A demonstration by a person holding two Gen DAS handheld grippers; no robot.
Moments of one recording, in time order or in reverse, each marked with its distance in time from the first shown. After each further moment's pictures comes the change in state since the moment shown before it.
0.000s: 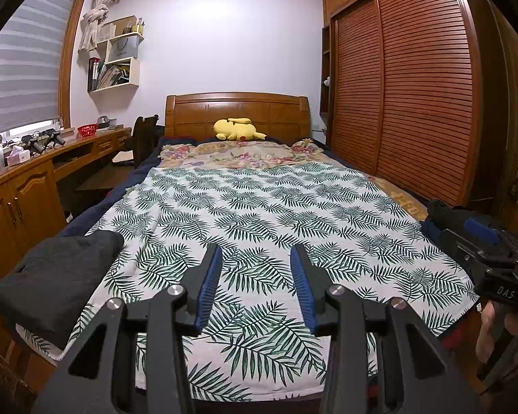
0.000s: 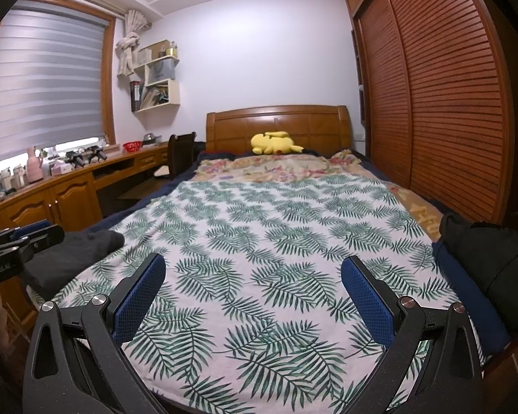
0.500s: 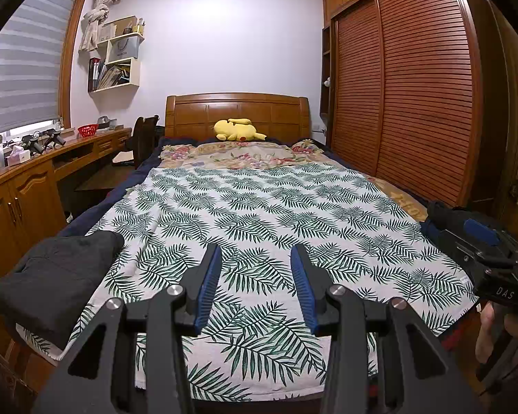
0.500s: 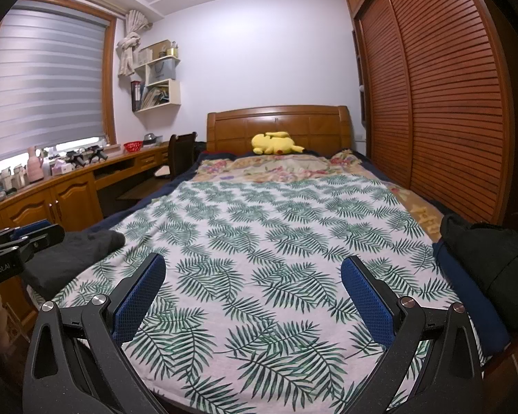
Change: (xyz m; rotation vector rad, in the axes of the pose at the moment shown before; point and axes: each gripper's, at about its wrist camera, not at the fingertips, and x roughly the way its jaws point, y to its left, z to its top) left arm 0.000 0.000 0.000 0.000 0.000 0.000; right arm 0.000 0.001 0.000 0.000 0.001 0.000
